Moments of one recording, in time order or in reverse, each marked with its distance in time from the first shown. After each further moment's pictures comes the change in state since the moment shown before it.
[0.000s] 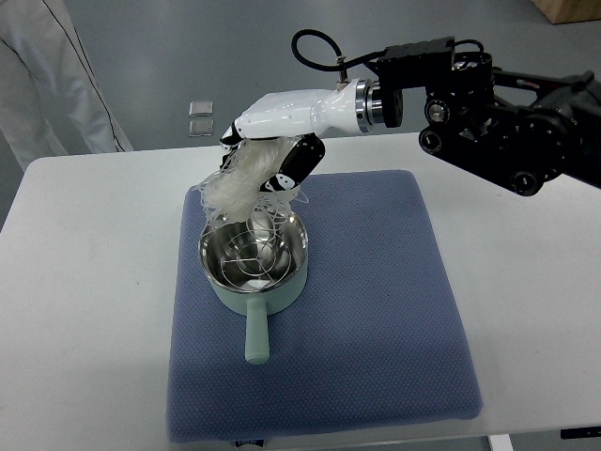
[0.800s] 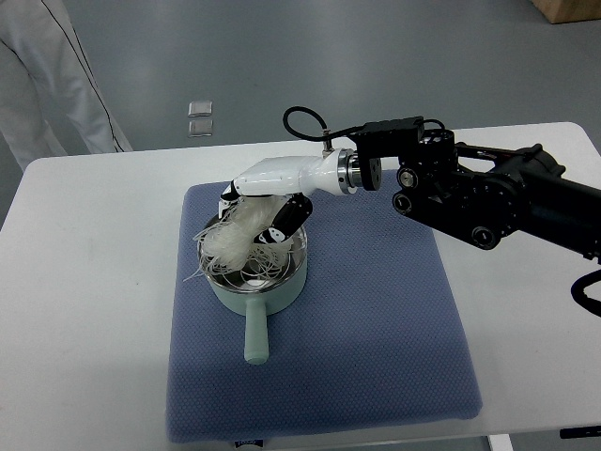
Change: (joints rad) left arm 0.000 0.000 0.000 0.000 0.000 0.000 0.000; right arm -0.146 0.101 -0.005 -0.090 -0.013 -0.038 -0.030
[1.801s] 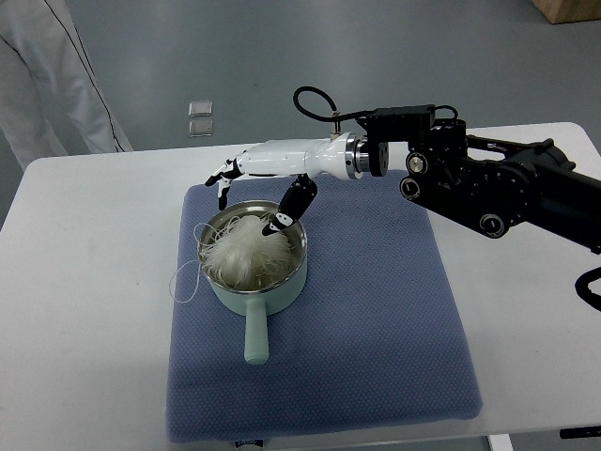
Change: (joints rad) left arm 0.000 0.000 0.000 0.000 0.000 0.000 0.000; right arm 0.001 -0.031 0.084 0.003 0.070 0.013 0.011
